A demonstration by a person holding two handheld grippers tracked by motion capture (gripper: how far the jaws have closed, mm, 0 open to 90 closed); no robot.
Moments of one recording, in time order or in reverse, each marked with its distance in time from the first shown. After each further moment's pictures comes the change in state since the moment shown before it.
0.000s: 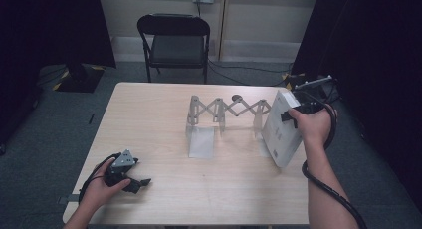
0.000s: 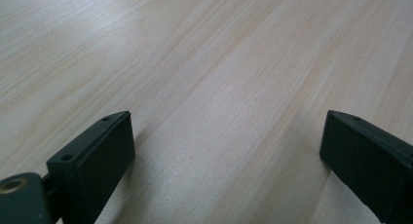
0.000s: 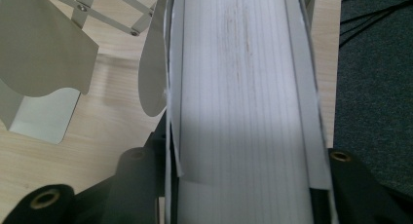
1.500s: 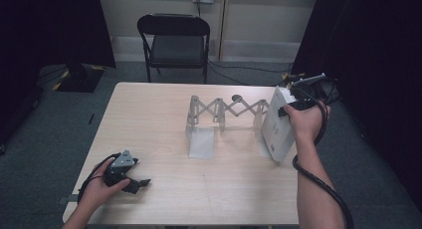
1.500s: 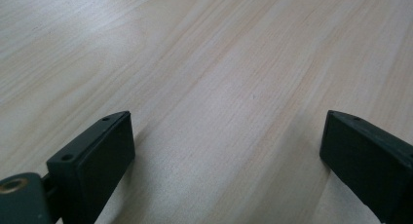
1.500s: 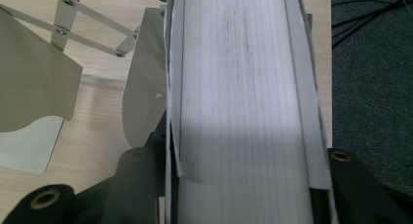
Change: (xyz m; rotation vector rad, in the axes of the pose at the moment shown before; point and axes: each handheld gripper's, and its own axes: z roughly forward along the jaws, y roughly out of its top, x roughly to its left) left arm 0.001 -0.001 -0.001 -0.002 -0.008 0.008; right arm 0.003 0.014 0.019 -0.023 -0.046 0.033
